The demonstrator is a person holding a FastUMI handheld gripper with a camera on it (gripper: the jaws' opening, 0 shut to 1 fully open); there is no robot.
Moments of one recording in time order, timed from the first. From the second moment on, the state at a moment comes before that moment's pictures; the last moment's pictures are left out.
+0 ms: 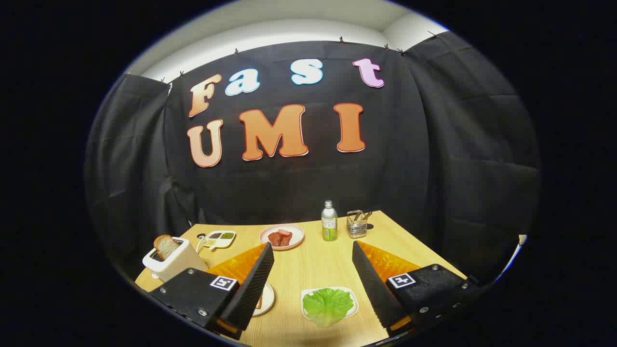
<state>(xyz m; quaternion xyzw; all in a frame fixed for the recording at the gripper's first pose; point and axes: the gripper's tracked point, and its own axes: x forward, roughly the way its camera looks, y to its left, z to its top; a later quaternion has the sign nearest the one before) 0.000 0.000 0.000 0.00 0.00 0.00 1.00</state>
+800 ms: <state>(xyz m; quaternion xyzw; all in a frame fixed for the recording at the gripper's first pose) 0.027 0.003 -0.005 -0.02 -0.01 0.02 1.00</state>
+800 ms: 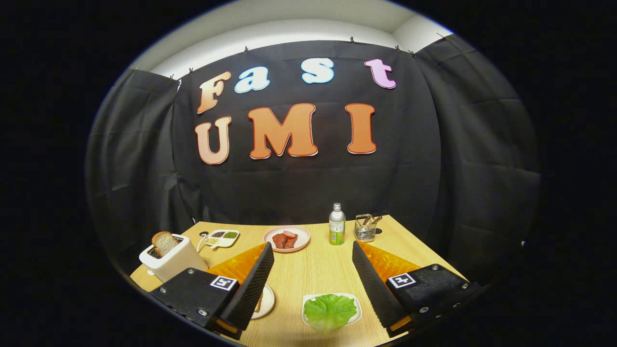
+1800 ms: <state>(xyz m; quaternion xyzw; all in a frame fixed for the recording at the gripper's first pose) 0.072 -0.032 -0.183 -0.06 0.17 0.03 0.98</state>
